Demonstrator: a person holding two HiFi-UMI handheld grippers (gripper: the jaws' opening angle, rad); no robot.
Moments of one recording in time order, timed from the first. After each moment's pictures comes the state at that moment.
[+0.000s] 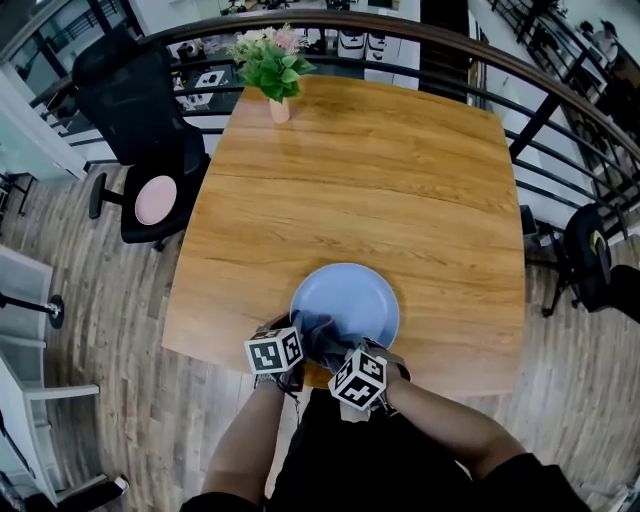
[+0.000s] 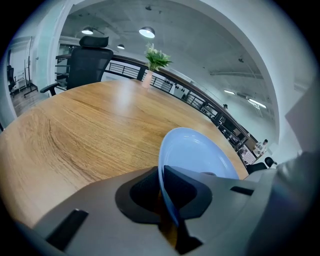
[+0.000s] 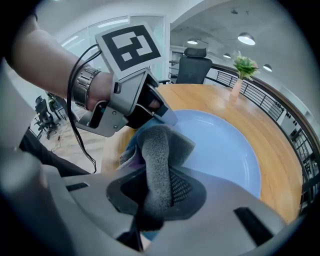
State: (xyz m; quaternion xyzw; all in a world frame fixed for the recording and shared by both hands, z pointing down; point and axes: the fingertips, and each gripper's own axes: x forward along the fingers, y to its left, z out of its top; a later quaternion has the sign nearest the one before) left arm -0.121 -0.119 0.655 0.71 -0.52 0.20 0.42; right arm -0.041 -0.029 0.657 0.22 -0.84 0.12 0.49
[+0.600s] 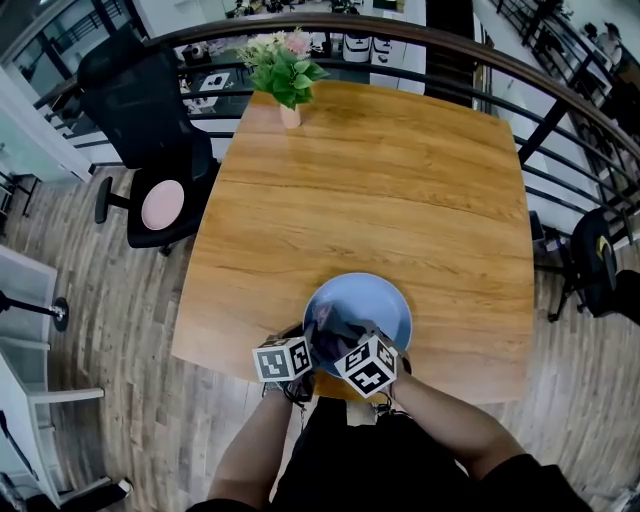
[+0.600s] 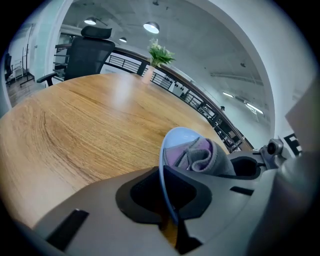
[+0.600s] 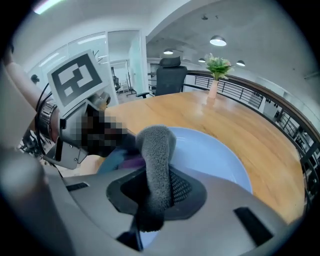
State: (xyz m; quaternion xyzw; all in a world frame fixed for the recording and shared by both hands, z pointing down) left arm -0.120 -0.119 0.658 0.72 -0.49 0.19 0.46; right arm -0.051 -0.098 0.643 0.32 -0.84 0.17 0.41
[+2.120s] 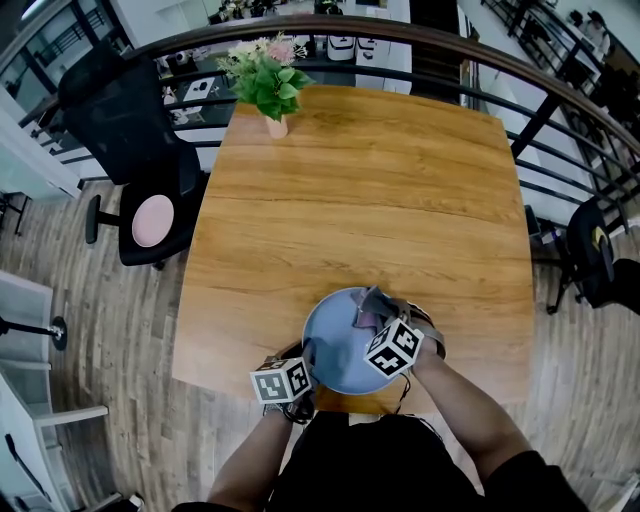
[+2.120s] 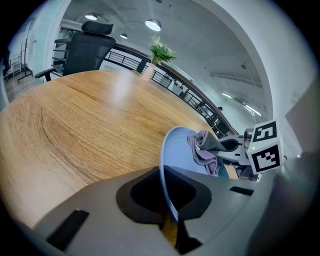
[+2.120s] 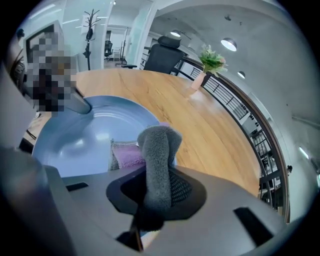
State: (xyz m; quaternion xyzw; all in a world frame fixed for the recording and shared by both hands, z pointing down) left arm -0.121 -0.121 0.663 0.72 -0.48 0.18 0.47; right arm 0.055 -0.175 0.659 0.38 -0.74 0.06 0.55
